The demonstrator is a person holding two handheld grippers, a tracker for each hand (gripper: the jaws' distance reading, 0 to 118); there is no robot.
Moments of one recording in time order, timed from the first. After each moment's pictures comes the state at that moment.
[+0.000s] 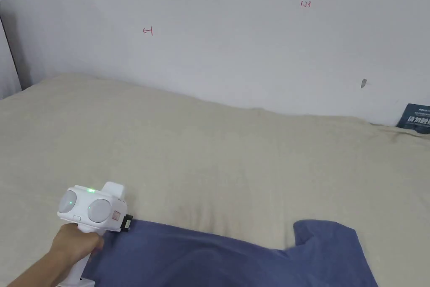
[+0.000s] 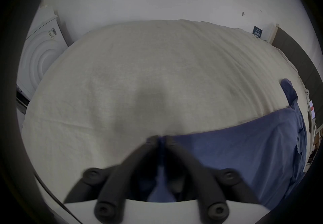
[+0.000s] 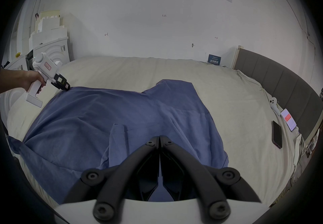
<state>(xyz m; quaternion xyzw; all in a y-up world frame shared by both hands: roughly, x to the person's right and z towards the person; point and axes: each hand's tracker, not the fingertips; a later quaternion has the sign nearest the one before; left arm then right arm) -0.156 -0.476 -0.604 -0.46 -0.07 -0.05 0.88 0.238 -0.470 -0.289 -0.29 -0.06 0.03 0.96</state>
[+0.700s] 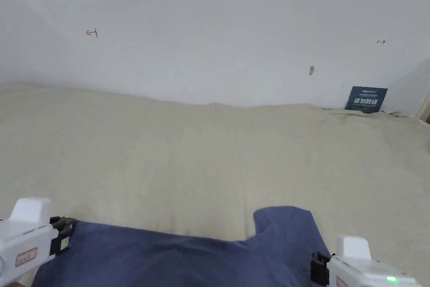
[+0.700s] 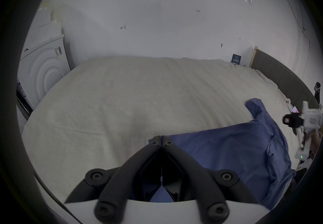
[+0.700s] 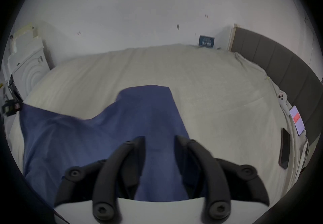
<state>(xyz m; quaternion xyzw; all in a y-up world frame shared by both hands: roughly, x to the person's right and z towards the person) -0.160 -0.400 -0.509 -0.32 -0.12 0.00 0.94 0.366 -0.461 -0.460 -0.38 -0.09 -0.03 0.92</state>
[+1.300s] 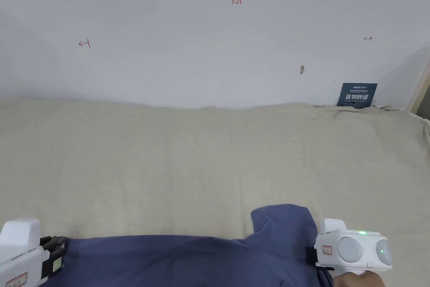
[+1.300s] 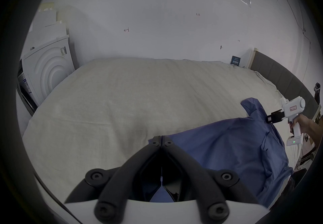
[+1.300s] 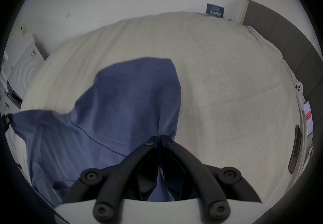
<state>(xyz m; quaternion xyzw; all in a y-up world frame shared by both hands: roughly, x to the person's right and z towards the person) -0.163 -0.401 -0.489 -0.32 -0.11 -0.01 0.94 0.391 -0.492 -0.502 -0.46 -0.07 -0.06 0.88</state>
